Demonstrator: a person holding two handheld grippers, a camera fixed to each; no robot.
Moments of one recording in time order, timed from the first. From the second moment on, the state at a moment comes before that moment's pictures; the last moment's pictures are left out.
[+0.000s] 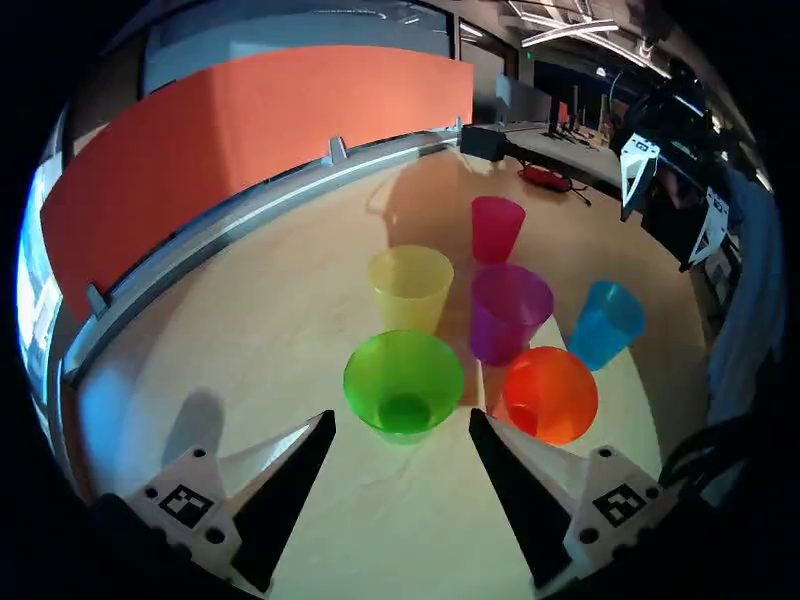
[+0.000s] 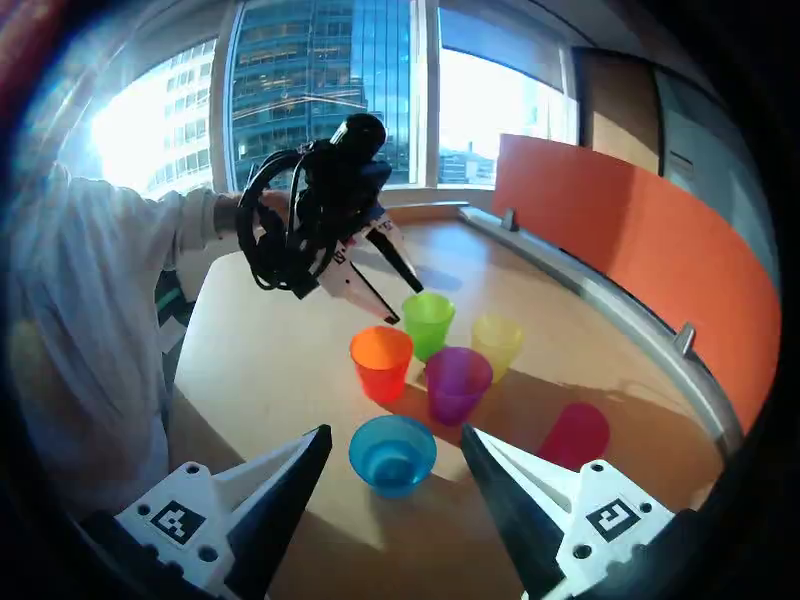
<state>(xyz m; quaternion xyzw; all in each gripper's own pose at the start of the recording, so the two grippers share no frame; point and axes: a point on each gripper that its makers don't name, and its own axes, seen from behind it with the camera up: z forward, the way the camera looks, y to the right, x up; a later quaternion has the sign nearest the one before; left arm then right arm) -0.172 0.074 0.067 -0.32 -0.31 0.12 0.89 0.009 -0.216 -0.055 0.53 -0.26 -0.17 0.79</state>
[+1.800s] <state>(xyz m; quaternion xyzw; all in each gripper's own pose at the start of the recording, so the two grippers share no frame) -0.156 0.091 0.097 -0.32 -0.27 0.10 0.90 -0.050 -0.220 -0.051 0.53 -0.29 -0.21 0.77</state>
